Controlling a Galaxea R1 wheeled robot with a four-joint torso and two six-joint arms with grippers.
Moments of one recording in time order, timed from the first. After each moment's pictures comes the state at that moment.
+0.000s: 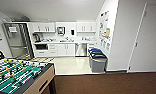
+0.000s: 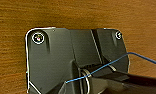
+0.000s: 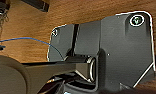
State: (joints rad) left arm 1.47 2.71 -2.24 0.00 -0.01 -0.03; right arm -1.52 2.60 -2.04 0.05 0.00 -0.12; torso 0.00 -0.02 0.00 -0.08
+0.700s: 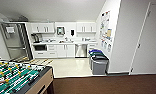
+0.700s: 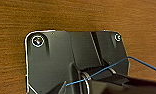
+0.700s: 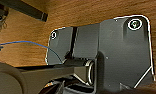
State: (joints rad) left arm 1.47 2.72 -2.25 0.00 -0.02 -0.03; right arm -1.52 2.60 -2.05 0.05 0.00 -0.12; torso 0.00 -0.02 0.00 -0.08
